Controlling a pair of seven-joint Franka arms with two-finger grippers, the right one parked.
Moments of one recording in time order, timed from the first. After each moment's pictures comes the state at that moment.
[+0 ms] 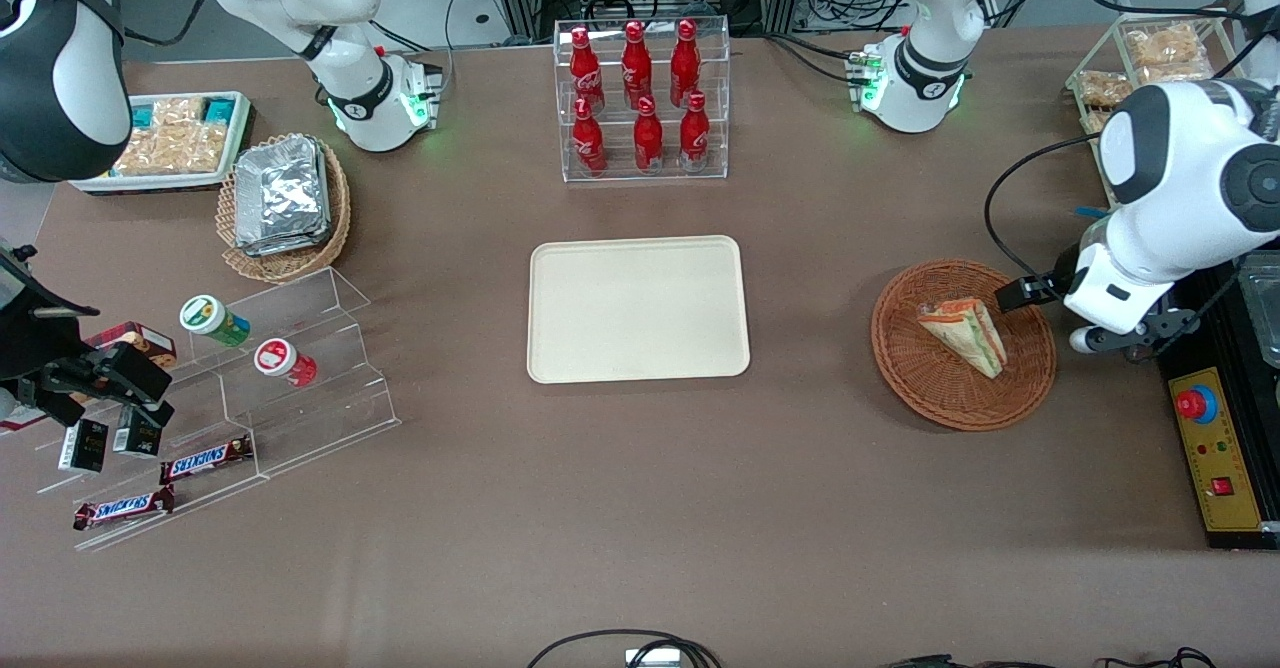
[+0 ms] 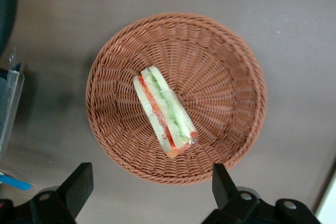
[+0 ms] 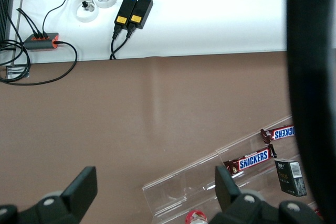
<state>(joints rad) 0.12 0.02 -0.12 -2.11 0.03 2.02 -0.25</state>
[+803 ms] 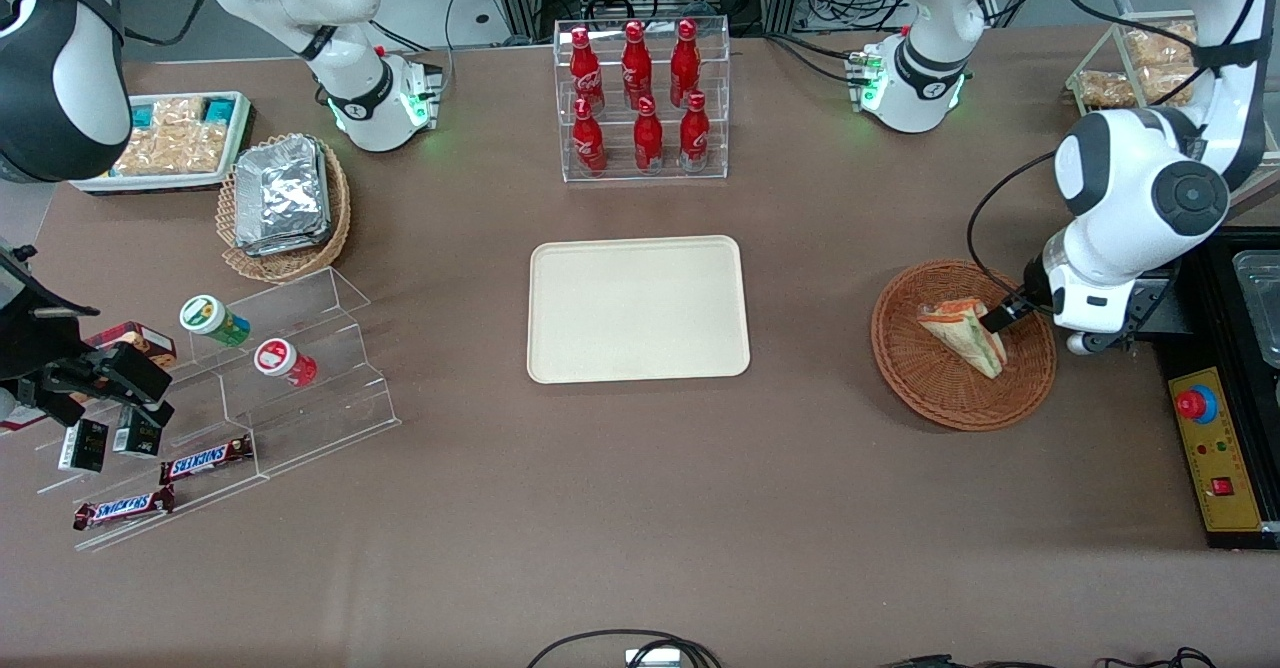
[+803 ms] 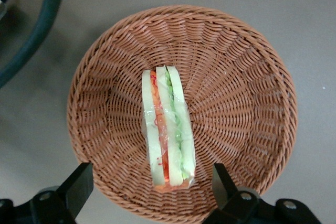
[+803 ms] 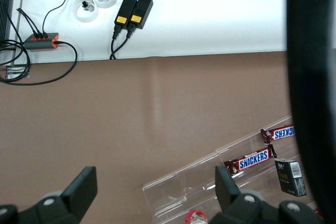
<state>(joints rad) 0.12 0.06 -0.12 -2.28 0.03 2.27 -0.64</state>
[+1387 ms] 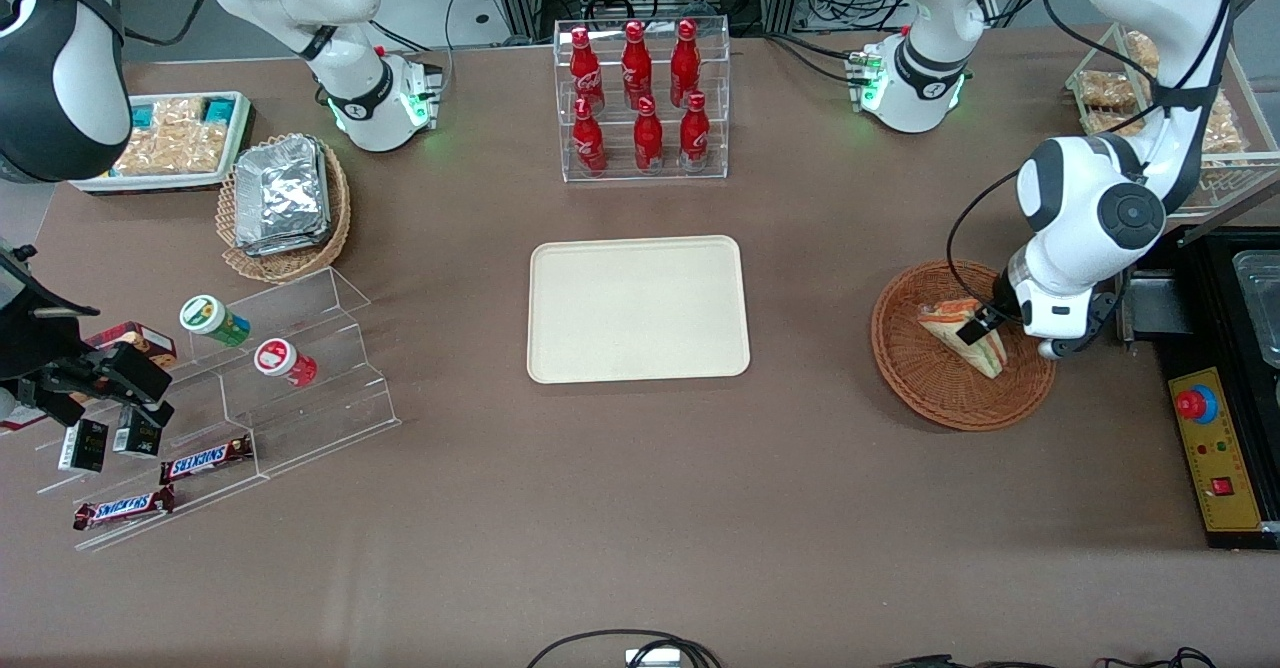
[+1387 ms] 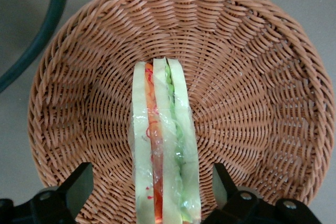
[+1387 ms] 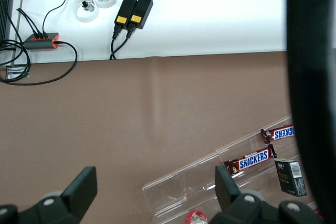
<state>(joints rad) 0.12 0.14 -0.13 -2.38 0.03 2.48 -0.71</state>
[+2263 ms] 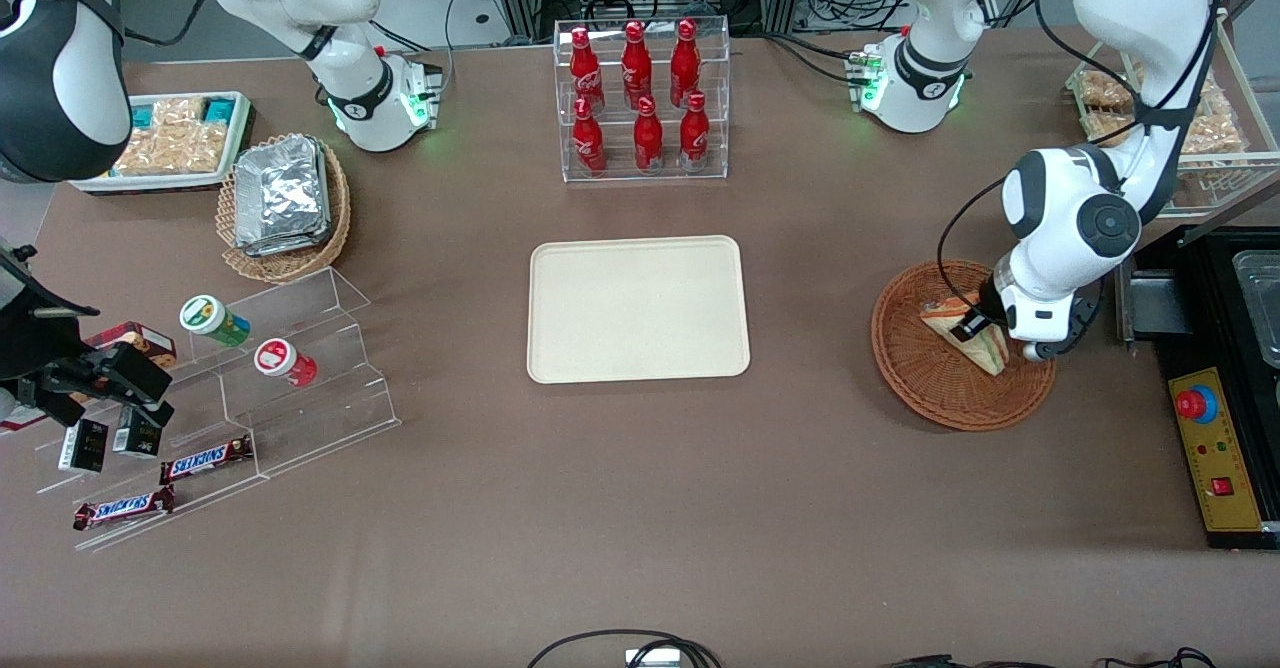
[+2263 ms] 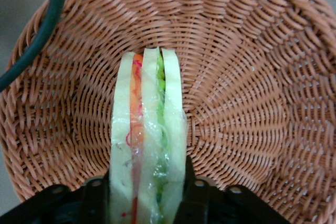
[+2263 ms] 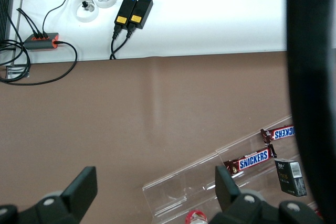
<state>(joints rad) 0.12 0.19 -0.13 -2.40 0.03 2.55 -0.72</state>
